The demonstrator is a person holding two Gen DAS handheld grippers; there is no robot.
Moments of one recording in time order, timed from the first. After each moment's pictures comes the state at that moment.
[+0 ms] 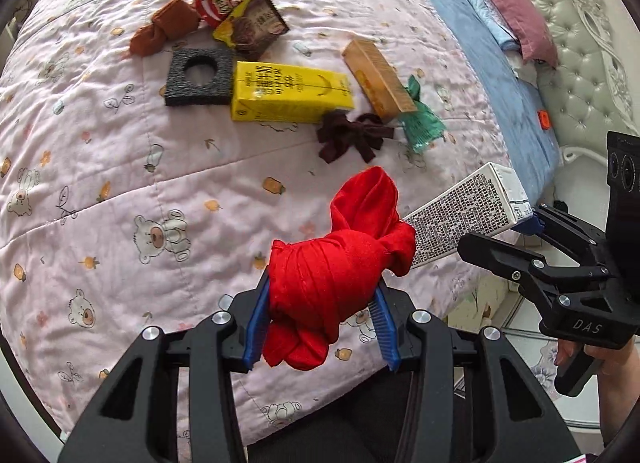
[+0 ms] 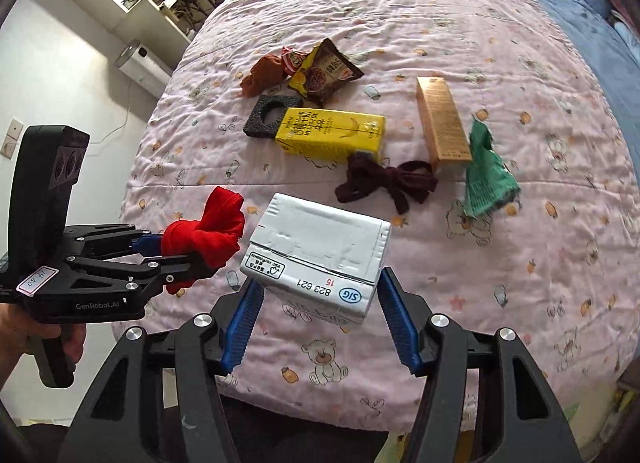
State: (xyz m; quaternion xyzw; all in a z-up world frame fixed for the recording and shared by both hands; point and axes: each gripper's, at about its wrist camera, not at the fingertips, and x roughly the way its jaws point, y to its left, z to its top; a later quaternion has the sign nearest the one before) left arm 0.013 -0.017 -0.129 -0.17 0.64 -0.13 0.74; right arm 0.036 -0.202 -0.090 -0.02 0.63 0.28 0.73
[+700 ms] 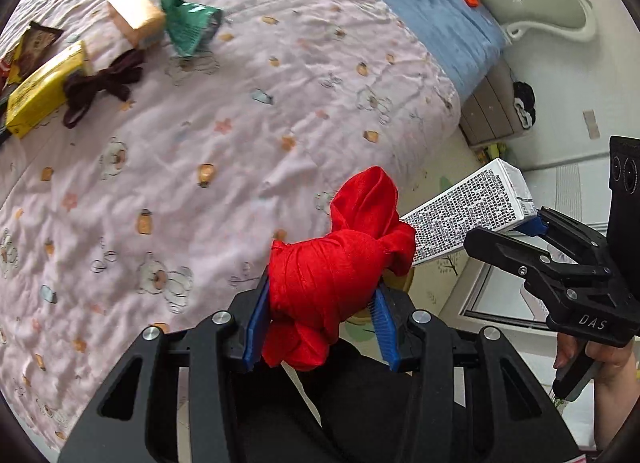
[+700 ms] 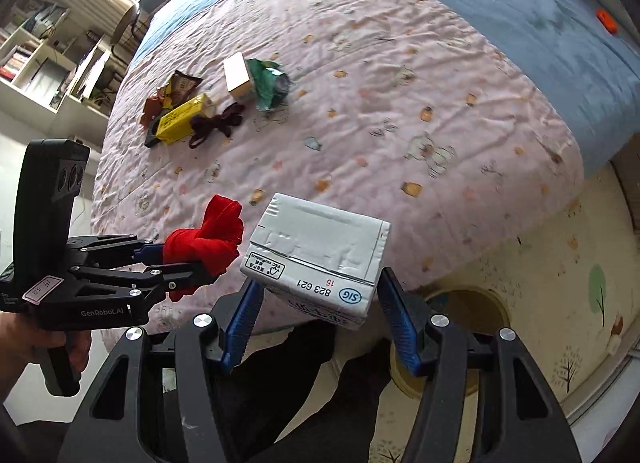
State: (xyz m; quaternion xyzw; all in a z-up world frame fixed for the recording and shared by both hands) left arm -0.040 -0.247 -0.133 -0.06 0.68 -0.27 0.68; right arm -0.091 -0.443 -0.084 0.11 0.63 0.11 0.76
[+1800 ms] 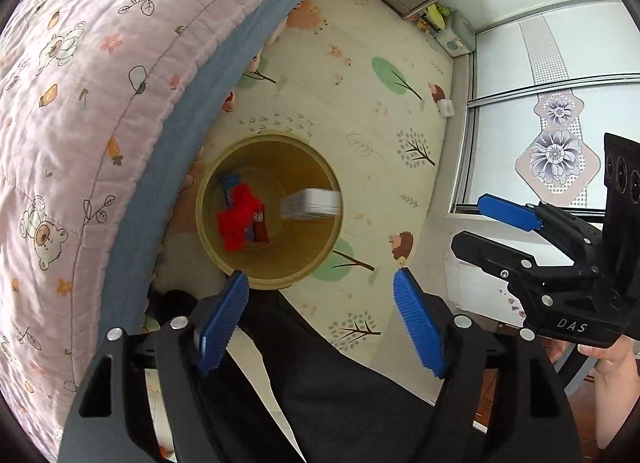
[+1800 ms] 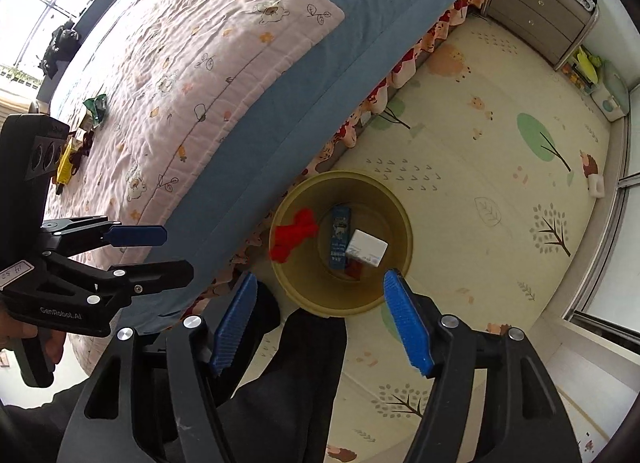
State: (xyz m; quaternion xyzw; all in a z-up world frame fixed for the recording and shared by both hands) left arm -0.141 -0.502 -0.192 0.10 0.71 -0.40 0.57; right arm -0.260 -0.647 -0.144 0.23 0.65 -0.05 0.72
